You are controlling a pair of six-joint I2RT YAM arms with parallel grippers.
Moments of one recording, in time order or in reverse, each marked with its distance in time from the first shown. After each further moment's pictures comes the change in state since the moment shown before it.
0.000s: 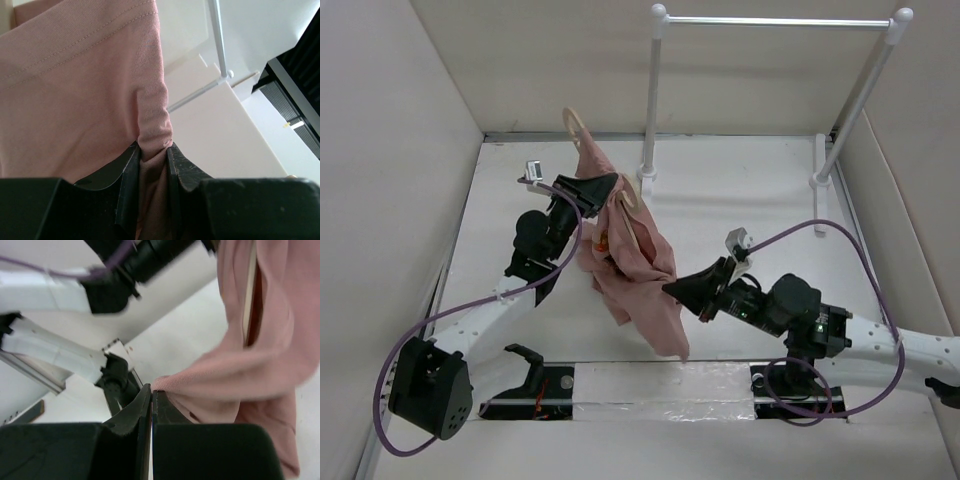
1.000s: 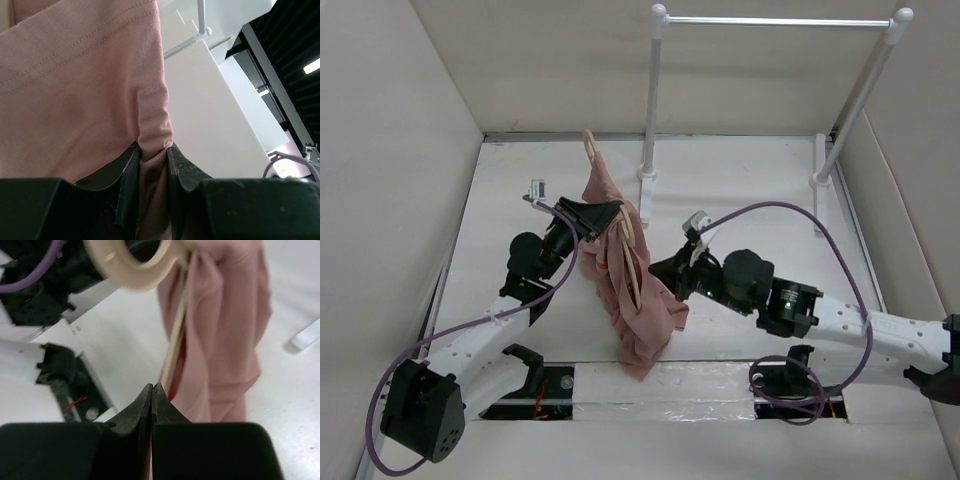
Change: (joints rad) left arm 0.000 -0.131 -0.166 0.034 0.182 -0.121; right arm -0.074 0.268 0.229 -0.170 0.053 -0.131
